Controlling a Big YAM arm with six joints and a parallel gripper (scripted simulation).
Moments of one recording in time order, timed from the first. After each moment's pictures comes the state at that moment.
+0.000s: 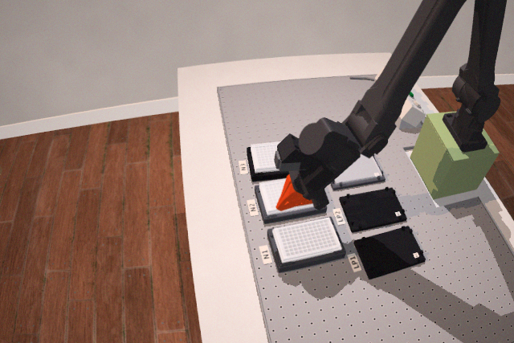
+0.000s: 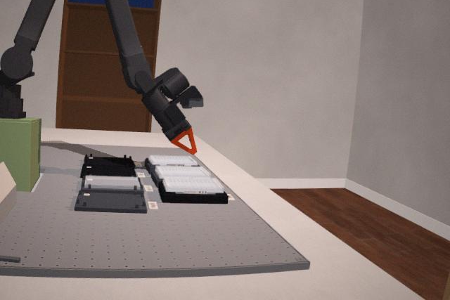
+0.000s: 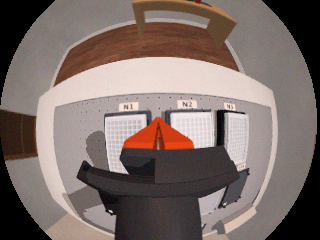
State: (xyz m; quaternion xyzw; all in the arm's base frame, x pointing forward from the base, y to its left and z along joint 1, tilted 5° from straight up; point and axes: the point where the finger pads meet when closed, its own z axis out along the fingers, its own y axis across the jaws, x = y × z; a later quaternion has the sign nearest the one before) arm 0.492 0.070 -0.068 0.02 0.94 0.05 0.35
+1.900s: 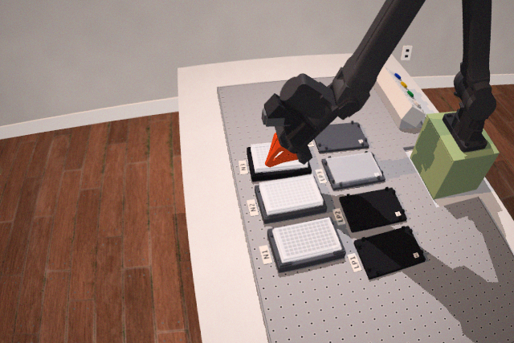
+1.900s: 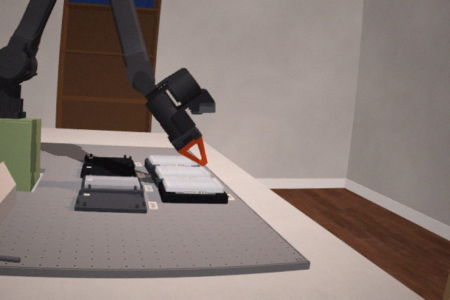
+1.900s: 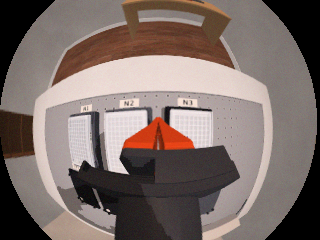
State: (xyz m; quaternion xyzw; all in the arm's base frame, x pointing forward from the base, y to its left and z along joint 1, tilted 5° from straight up) arm 0.489 -0.060 -0.082 0.02 0.94 0.04 0.35
